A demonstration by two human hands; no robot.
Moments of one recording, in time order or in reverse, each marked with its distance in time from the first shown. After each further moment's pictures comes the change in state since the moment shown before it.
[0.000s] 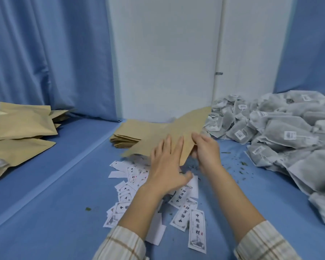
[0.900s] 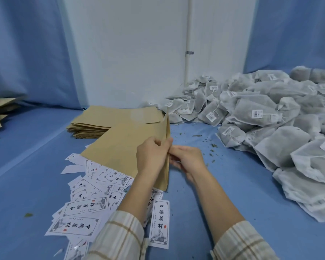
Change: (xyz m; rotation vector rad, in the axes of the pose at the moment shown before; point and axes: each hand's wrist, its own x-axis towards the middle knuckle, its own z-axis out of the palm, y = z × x) left_hand 0.047 0.047 0.063 -0.719 0.188 -0.484; right_hand 0.011 0.060 -0.074 0.051 -0.061 0.259
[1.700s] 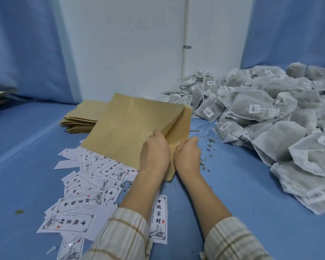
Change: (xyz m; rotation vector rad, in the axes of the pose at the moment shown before) left_hand -0.012 0.003 0.009 0.562 0.045 0.342; right_hand 0.005 0.015 0.004 -0.872 0.492 -0.344
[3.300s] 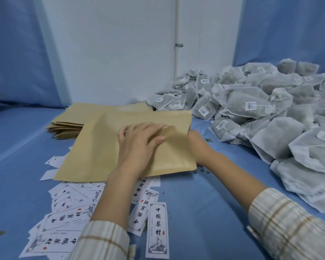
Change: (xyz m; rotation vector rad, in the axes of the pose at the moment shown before) left_hand 0.018 -0.038 -0.017 -0.240 0.057 0.310; right_hand 0.053 0.009 -0.037 -0.132 -0.487 -0.253
